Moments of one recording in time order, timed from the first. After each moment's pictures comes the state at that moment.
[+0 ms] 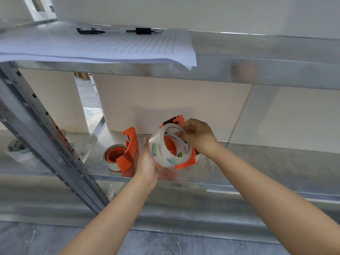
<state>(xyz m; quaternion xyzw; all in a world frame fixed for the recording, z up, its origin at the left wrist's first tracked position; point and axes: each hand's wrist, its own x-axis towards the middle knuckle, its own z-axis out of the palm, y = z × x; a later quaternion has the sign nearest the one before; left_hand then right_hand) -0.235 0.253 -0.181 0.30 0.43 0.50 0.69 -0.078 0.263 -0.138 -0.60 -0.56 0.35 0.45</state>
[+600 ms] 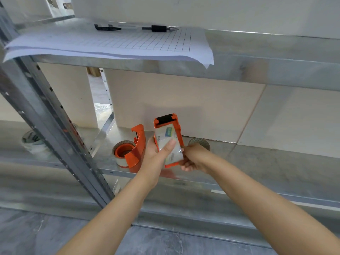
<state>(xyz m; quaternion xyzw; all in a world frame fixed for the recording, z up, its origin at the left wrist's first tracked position) -0.251 0.240 -0.169 0.48 0.35 0.51 0.62 -0.120 0.249 -0.156 -0.70 -0.40 0.55 0.24</state>
